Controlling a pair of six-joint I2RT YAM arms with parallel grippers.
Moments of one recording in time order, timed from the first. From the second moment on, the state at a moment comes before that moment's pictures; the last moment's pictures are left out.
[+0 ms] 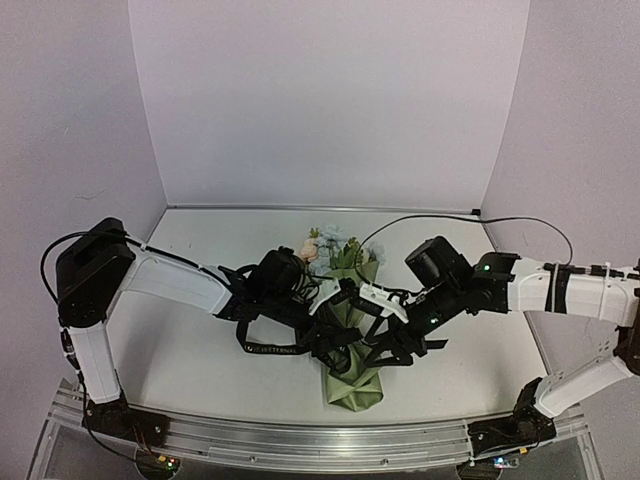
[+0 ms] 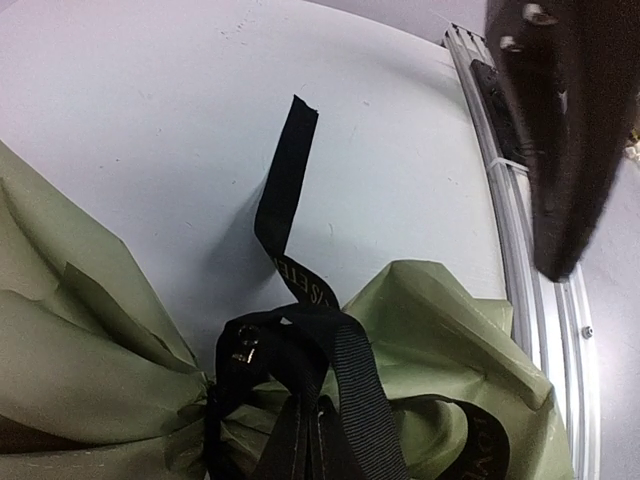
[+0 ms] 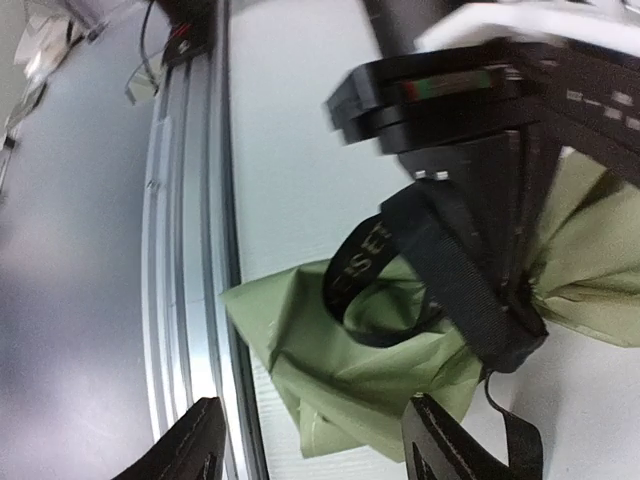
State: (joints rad) left arm -0.98 1.87 1.06 0.17 0.53 0.11; right arm 0.88 1.35 0.92 -0.49 -0.55 -0.25
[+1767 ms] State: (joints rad) left arm -0.96 1.95 1.18 0.02 0.59 0.14; right arm 1.02 1.69 1.07 -0.52 -0.37 -0.82
